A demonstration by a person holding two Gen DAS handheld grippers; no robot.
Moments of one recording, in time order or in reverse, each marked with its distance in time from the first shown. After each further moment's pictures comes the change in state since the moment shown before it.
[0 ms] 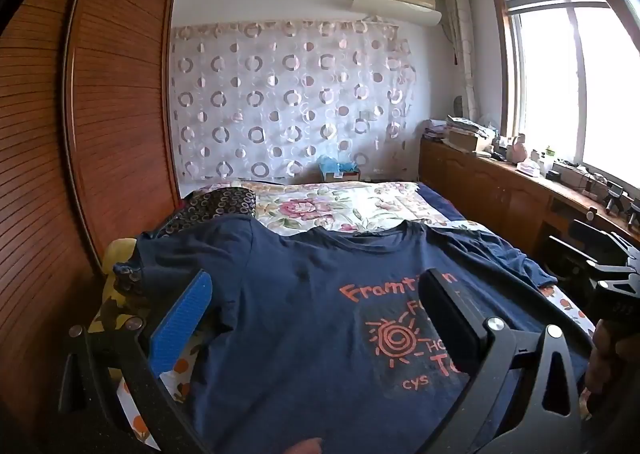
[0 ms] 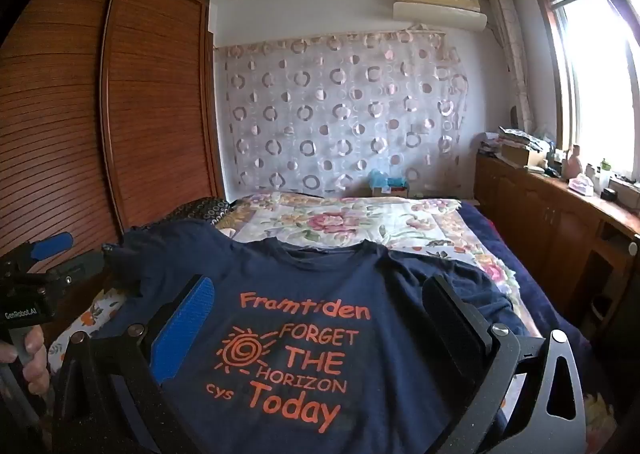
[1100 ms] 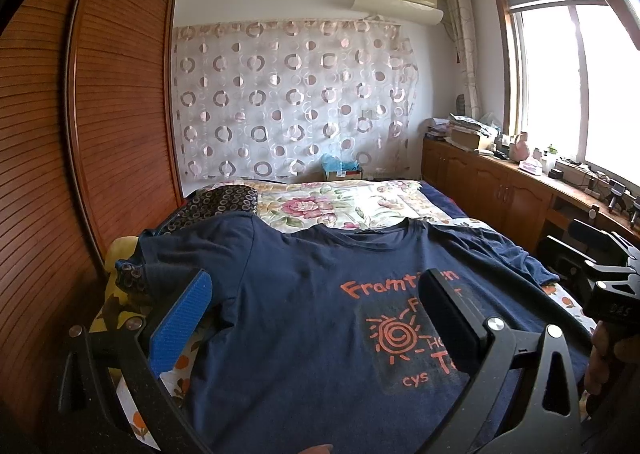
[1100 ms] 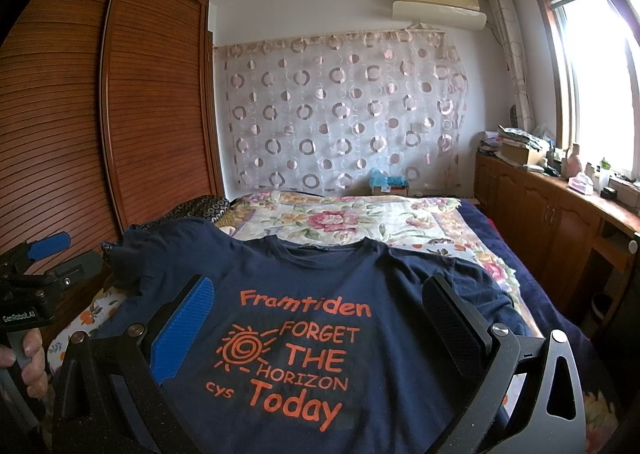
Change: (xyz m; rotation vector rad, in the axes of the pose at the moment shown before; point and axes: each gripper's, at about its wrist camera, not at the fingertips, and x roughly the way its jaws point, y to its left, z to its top) left arm -0.003 -0.002 -0.001 0.005 0.012 0.011; right arm 0.001 0.000 -0.002 0.006 -0.004 0.004
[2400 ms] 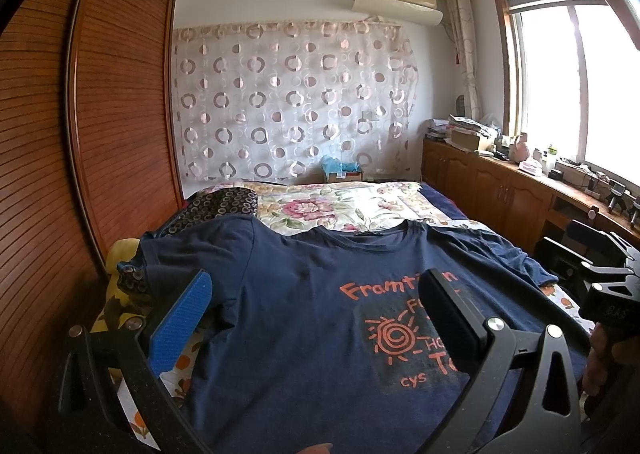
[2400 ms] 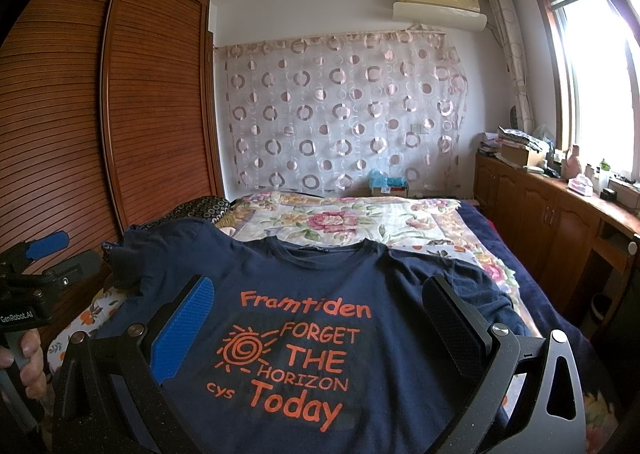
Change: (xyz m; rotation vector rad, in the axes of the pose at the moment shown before) left arm 0.001 -0.002 -0.005 -0.001 -0.001 -0.001; right arm -0.002 0.001 -0.001 -0.001 -0.004 -0.001
